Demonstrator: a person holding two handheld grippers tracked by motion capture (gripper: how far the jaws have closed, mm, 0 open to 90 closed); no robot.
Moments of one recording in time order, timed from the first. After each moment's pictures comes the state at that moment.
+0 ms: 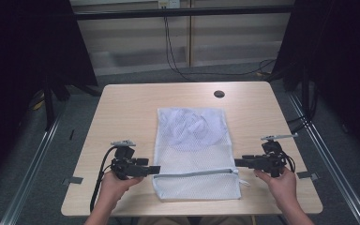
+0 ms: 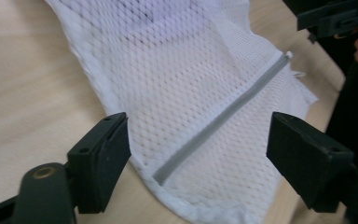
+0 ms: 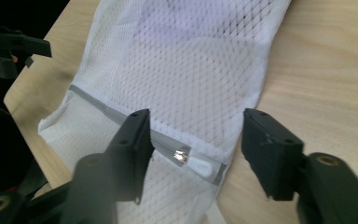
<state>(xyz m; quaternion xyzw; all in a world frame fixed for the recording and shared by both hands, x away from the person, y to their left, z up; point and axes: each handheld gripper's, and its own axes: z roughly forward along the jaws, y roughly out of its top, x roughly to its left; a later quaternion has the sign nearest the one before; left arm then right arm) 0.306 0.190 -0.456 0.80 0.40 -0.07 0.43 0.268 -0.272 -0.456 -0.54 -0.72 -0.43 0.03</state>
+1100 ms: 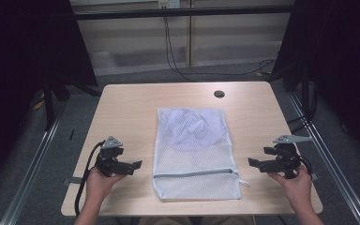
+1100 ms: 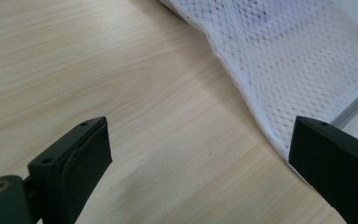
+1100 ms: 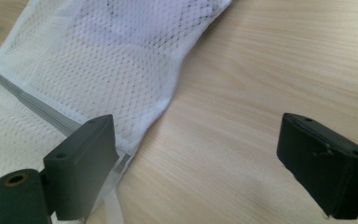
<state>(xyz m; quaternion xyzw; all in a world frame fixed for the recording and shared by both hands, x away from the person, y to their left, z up) 0.316 0.229 -0.460 0.83 0.40 0.11 0.37 0.260 -0.306 -0.457 -0.50 -0.76 -0.39 -0.13</state>
